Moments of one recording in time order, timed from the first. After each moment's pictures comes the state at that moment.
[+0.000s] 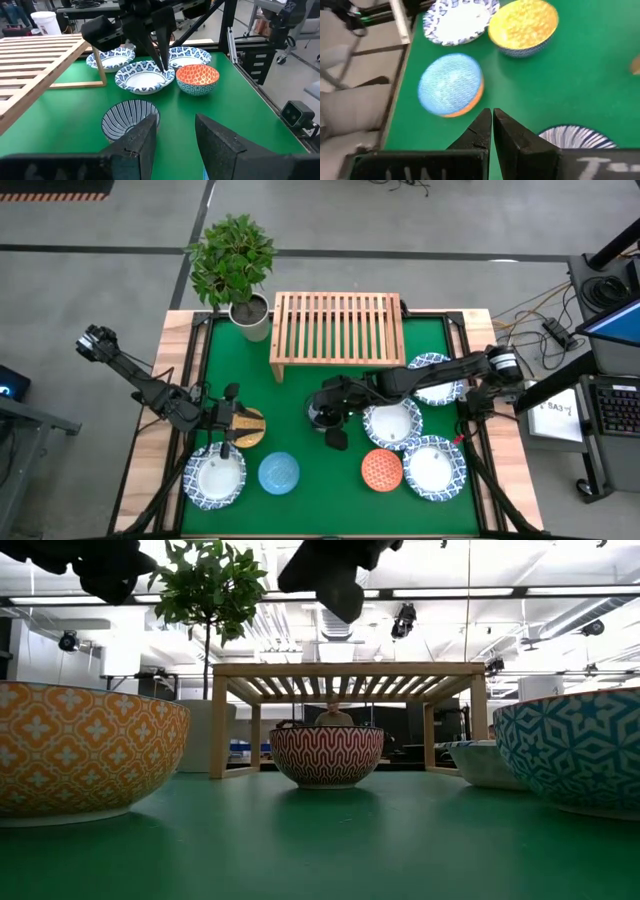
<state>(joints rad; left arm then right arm) -0.63 0.74 0.45 0.01 -0.58 -0.14 0.12 1.77 1.46 -0.37 -0.17 0.25</state>
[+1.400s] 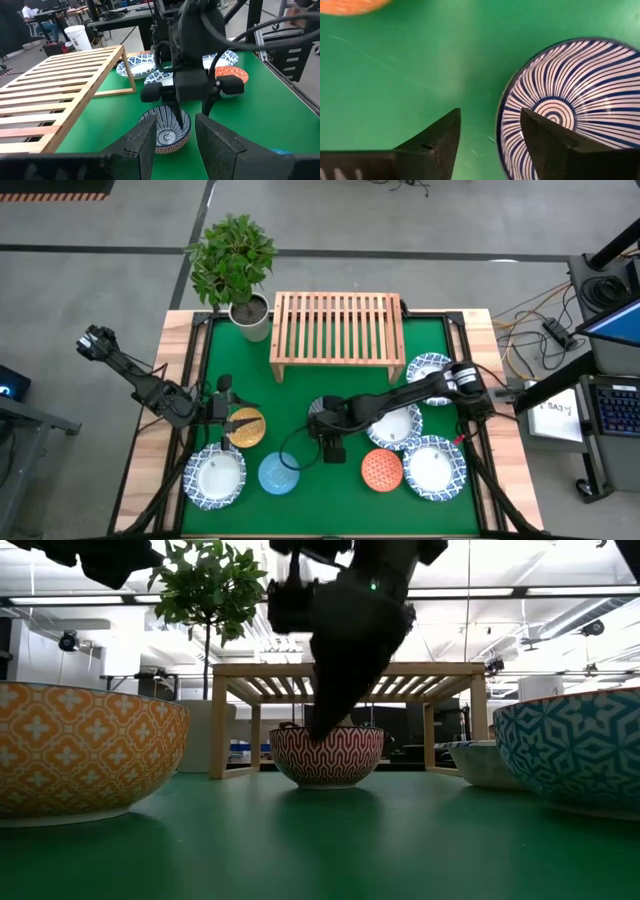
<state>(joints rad) -0.62 0.70 0.50 -0.10 -0.70 -0.05 0.19 2.06 1.58 -0.68 0.05 0.16</state>
